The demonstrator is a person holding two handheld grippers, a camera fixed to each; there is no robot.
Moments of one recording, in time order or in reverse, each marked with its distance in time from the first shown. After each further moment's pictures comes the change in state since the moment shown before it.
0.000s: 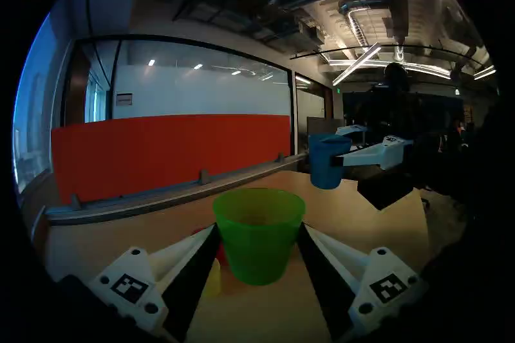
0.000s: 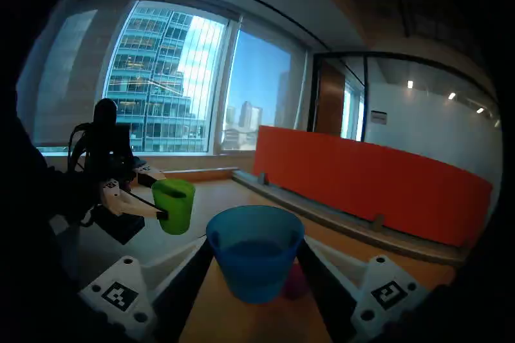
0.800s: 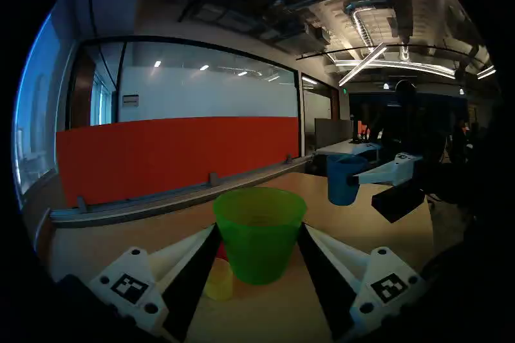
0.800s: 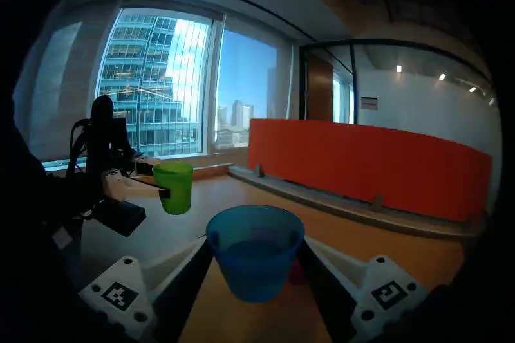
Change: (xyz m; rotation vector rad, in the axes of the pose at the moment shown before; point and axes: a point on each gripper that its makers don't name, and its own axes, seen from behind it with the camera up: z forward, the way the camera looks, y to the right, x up) left arm 0.011 -0.019 -0.001 0.038 0.002 0.001; right arm -0.031 -0.001 -0.009 -0.031 -0.011 0.102
